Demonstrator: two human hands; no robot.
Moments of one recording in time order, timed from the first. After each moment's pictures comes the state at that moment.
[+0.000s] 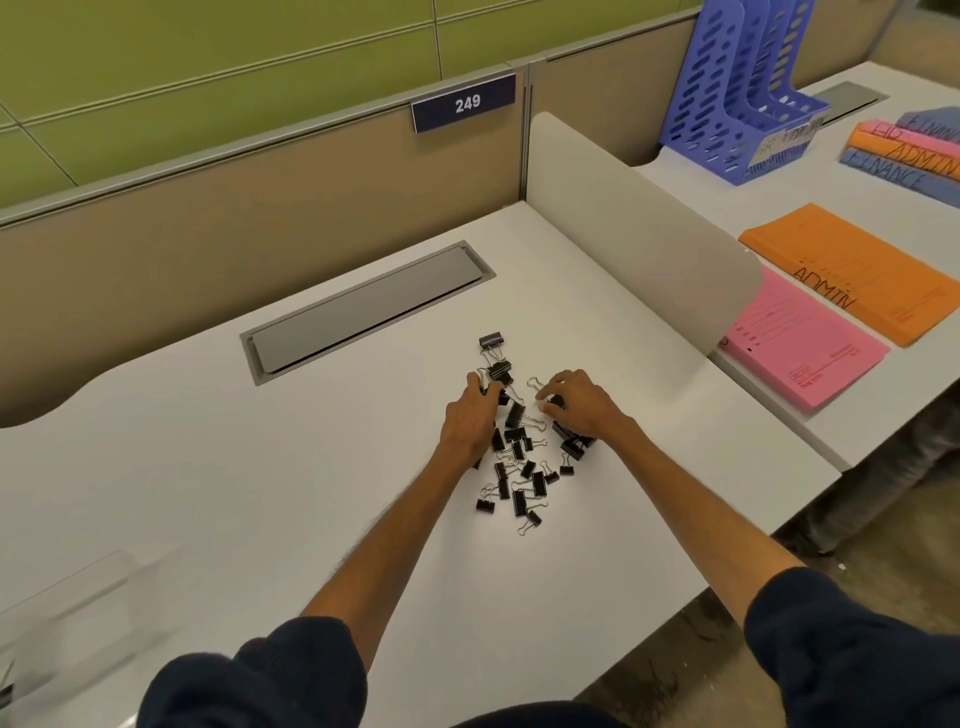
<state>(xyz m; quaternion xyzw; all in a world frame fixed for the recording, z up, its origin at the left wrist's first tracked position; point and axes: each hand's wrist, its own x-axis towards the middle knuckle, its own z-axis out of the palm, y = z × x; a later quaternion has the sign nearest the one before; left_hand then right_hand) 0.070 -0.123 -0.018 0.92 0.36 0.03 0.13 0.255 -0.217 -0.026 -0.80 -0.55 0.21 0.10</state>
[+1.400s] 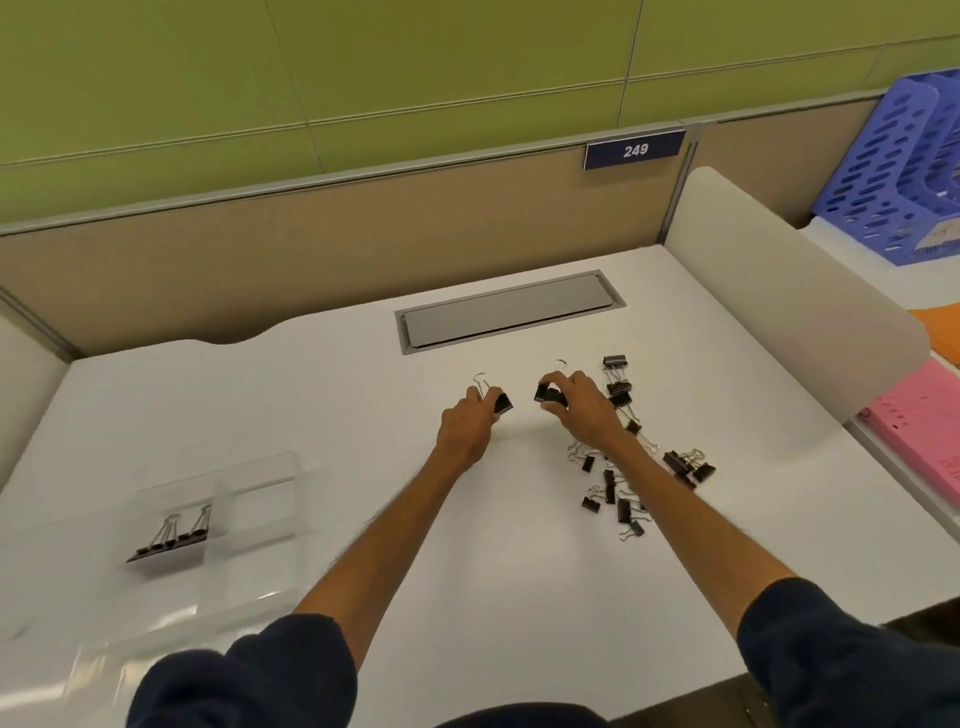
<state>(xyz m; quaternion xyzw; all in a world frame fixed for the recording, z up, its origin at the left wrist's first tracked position) -0.102 -0.085 0.008 0.87 0.48 0.05 0.12 0.097 -0.140 0.010 -0.74 -0.63 0.15 0.20</state>
